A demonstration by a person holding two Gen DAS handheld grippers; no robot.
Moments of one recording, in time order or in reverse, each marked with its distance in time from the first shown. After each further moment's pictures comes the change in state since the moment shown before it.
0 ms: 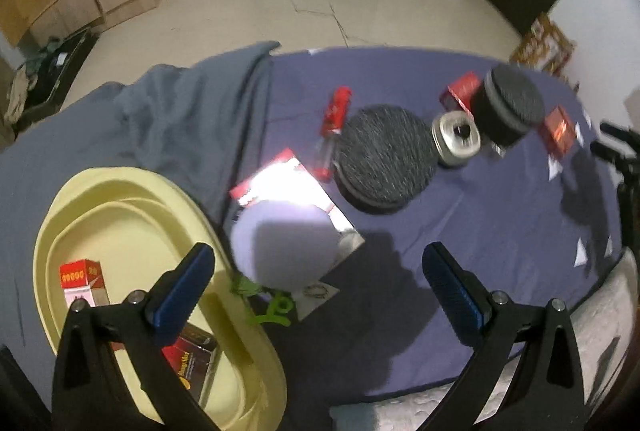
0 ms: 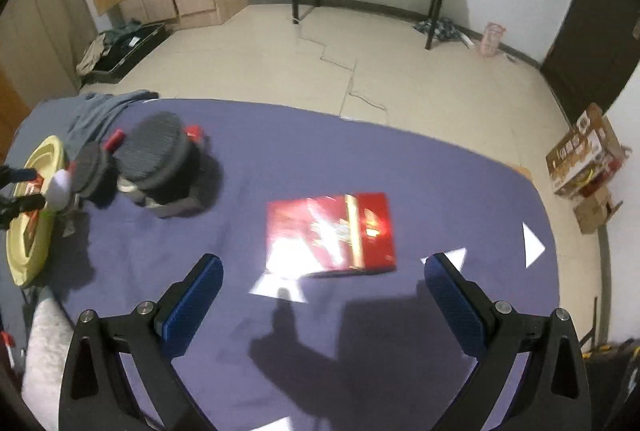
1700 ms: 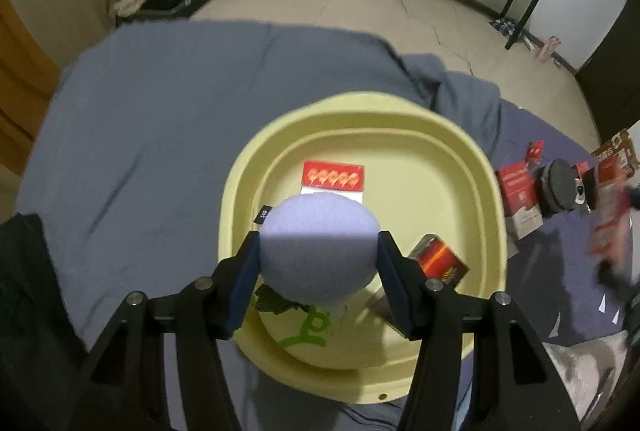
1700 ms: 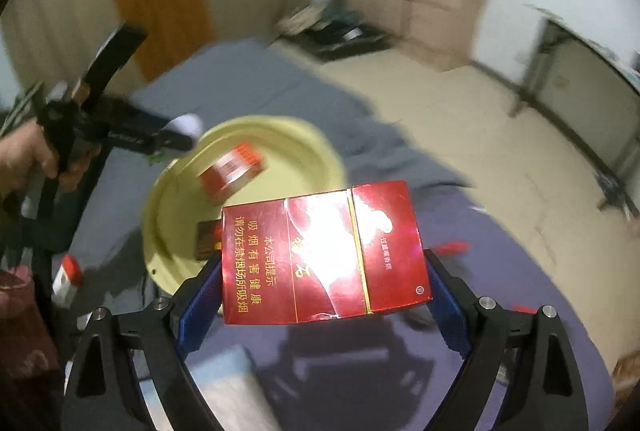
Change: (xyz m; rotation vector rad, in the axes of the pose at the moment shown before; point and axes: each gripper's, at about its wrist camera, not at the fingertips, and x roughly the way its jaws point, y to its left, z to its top) left arm -0.085 0.199 -0.106 -0.412 -0.048 0.183; right arm -0.028 0.320 0.056 -0.625 -0.089 0.445
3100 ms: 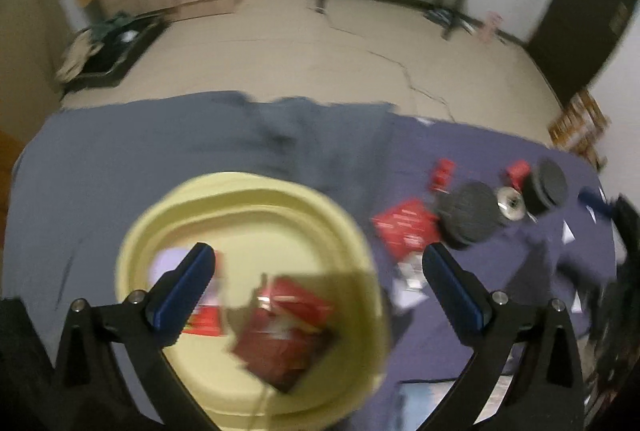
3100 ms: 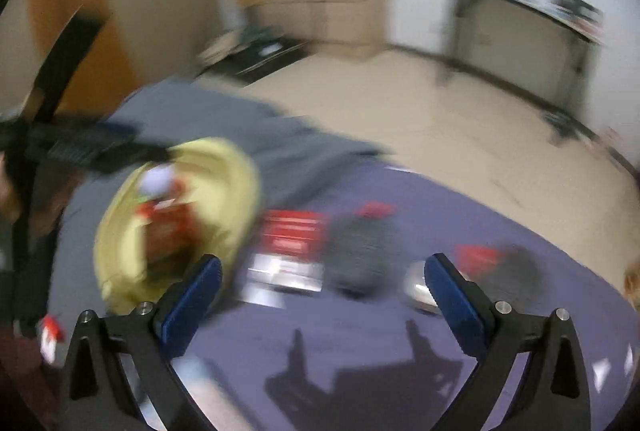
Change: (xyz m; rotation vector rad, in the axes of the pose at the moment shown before) left arm -0.016 -0.136 0.043 0.198 -0.071 -0.104; right arm -0.020 -0.081 -0.068 0.351 -0.099 -0.223
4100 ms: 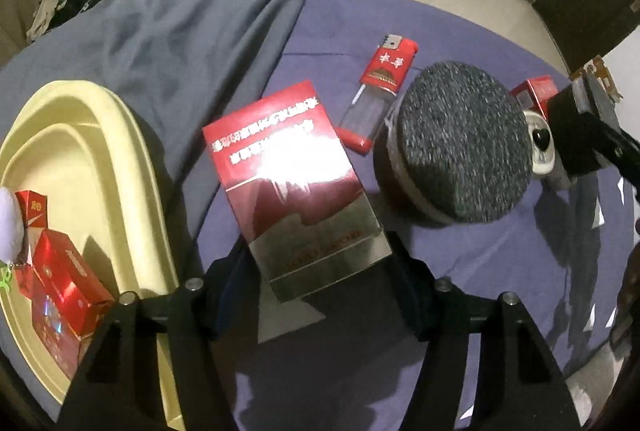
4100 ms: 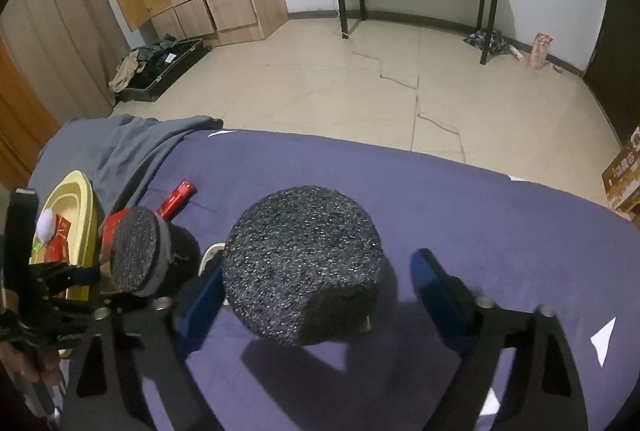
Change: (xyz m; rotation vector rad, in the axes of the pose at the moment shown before) left arm 0.139 -0.106 -0.030 -0.036 0.224 -0.027; right arm 0.075 -0.130 -0.025 0.247 0.100 -0.110
